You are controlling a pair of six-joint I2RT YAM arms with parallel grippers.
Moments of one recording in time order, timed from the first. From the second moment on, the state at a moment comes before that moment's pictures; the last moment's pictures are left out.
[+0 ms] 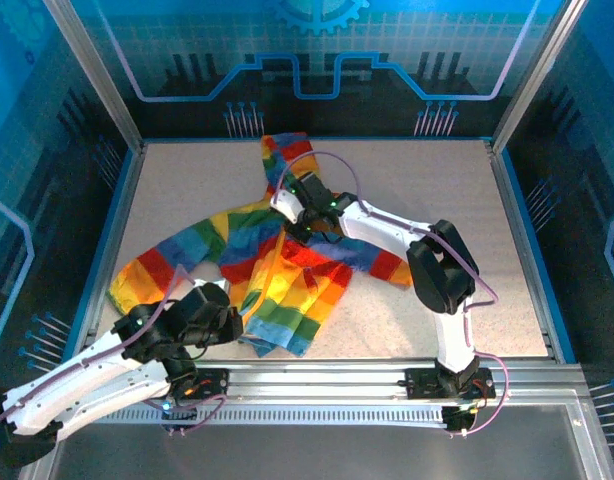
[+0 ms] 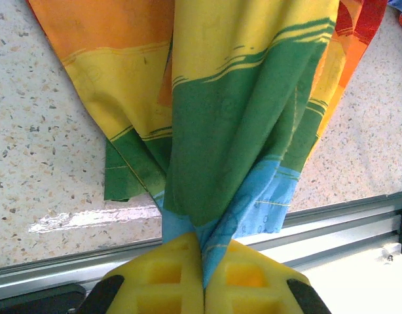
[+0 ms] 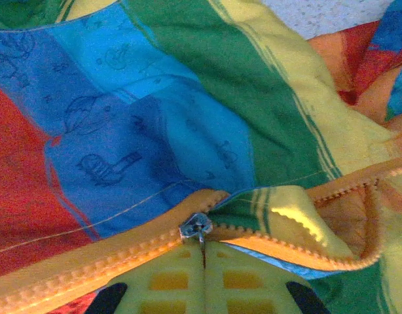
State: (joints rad) left arm -0.89 0.56 0.62 -1.05 -0.03 -1.05; right arm 0.71 2.00 1.56 -0.47 -0.10 -0.29
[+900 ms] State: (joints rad) left arm -0.89 0.49 0.62 -1.04 -0.05 -1.05; right arm 0.62 2.22 1.93 -0.67 -0.14 -0.36
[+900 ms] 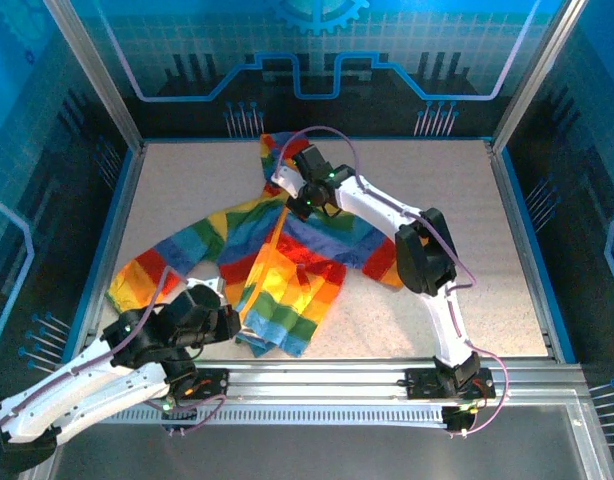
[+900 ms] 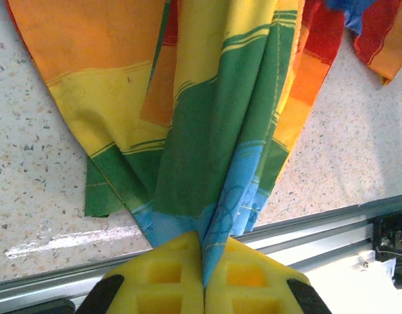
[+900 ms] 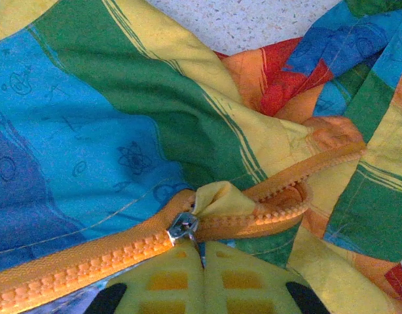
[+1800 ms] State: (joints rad) left arm -0.88 0.47 0.66 -1.11 -0.09 -1.09; right arm 0.59 2.25 1.98 -0.75 -0.14 -0.38
